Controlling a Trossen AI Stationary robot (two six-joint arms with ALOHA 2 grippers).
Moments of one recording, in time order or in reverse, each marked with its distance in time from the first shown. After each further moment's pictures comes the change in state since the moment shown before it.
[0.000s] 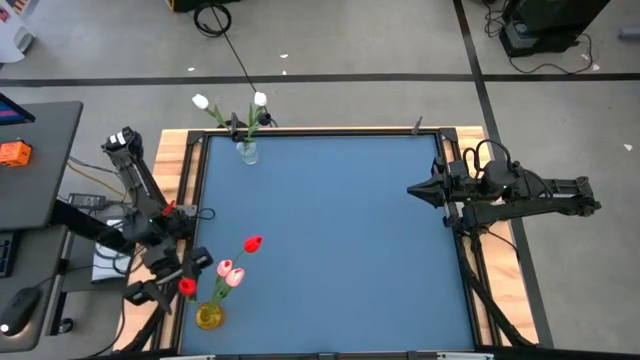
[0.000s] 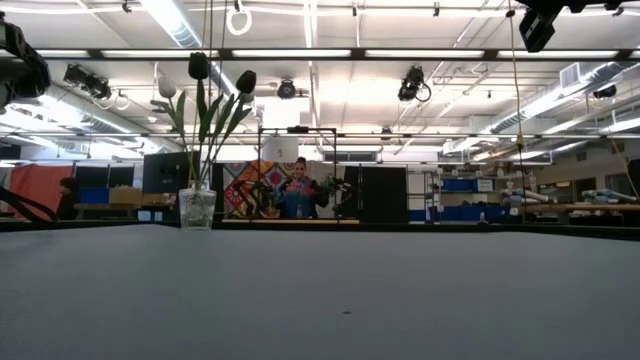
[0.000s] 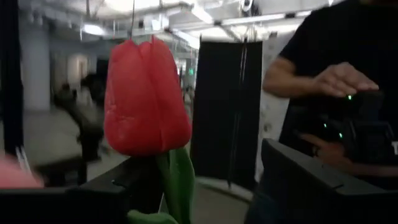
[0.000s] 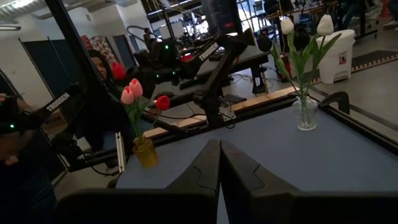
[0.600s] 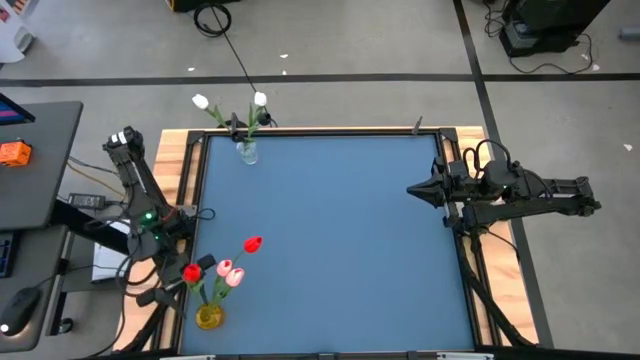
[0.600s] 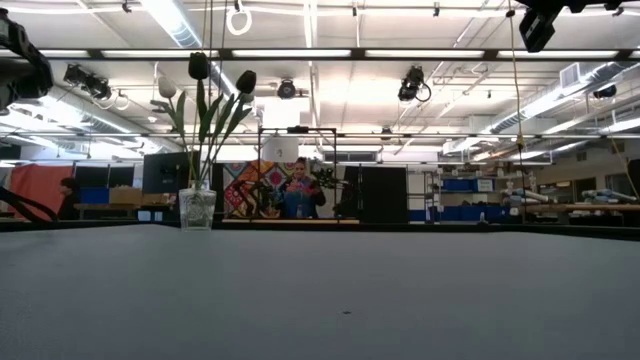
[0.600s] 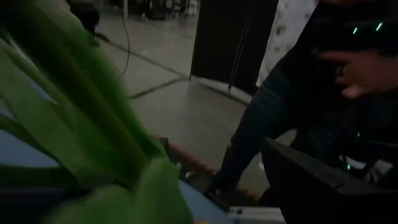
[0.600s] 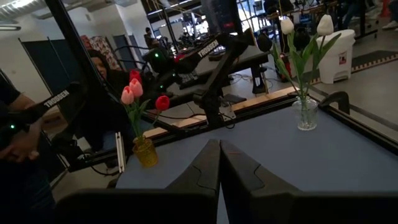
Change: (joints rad) left arm -0.020 -0.006 0.069 -0.542 -0.002 -0.129; right arm 0.000 0.000 0.000 0.000 0.000 0.000
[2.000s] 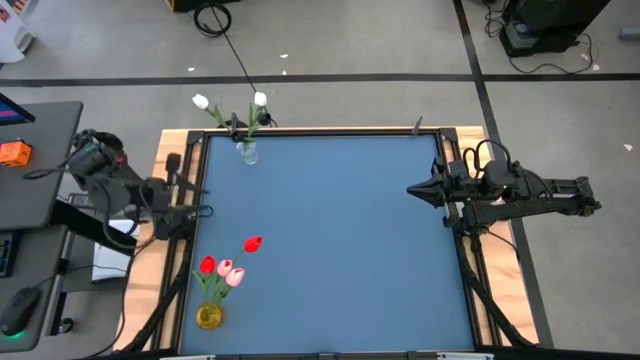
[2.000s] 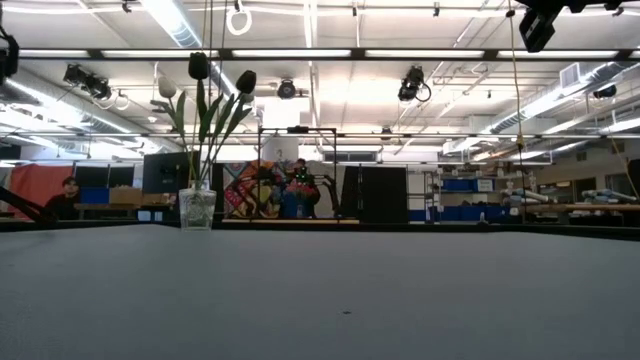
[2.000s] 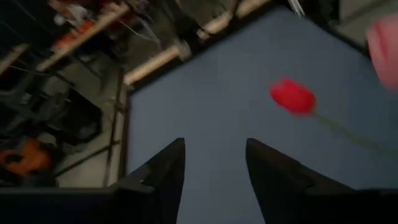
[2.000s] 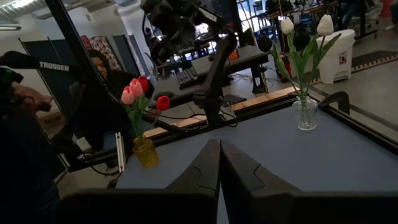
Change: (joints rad) left arm 0.259 0.074 0.843 -1.225 -0.659 0.230; right arm 0.000 0.000 0.000 0.000 0.000 0.000
